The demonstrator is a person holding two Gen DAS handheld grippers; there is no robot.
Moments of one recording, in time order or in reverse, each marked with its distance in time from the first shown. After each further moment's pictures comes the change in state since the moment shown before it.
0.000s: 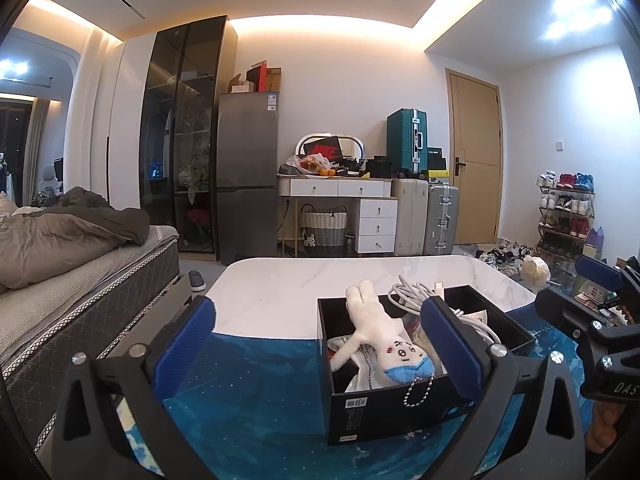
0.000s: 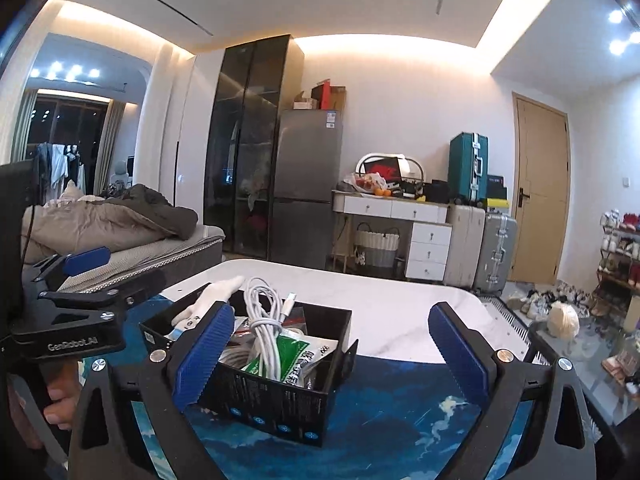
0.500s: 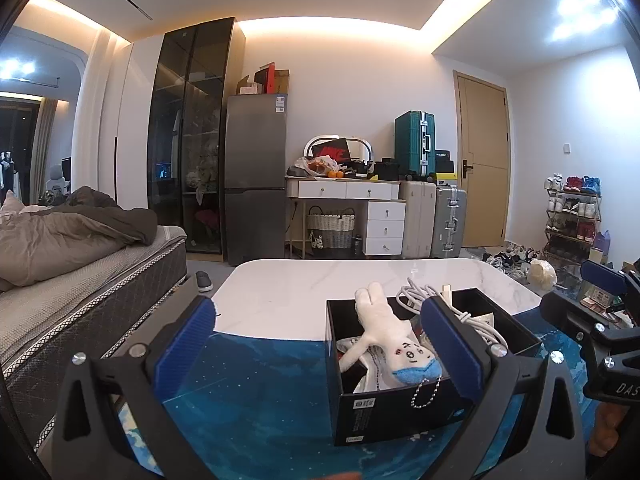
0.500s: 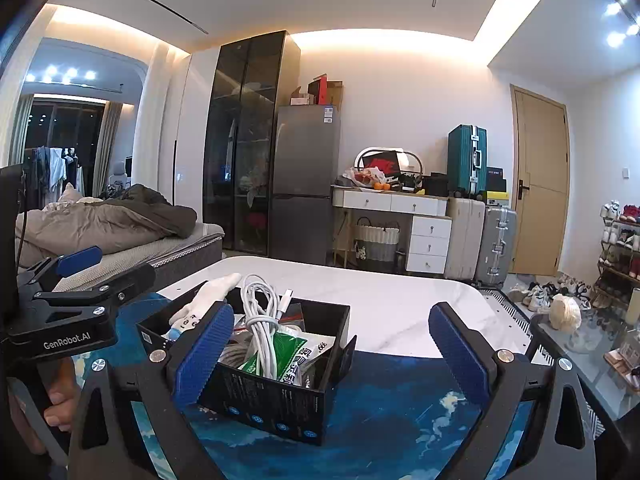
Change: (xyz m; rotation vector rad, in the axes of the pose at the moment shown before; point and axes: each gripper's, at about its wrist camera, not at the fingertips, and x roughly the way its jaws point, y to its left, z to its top) left arm 0.001 0.004 0.005 -0.008 -0.007 0.029; right arm 0.005 -0.004 0.000 0.020 0.020 0.002
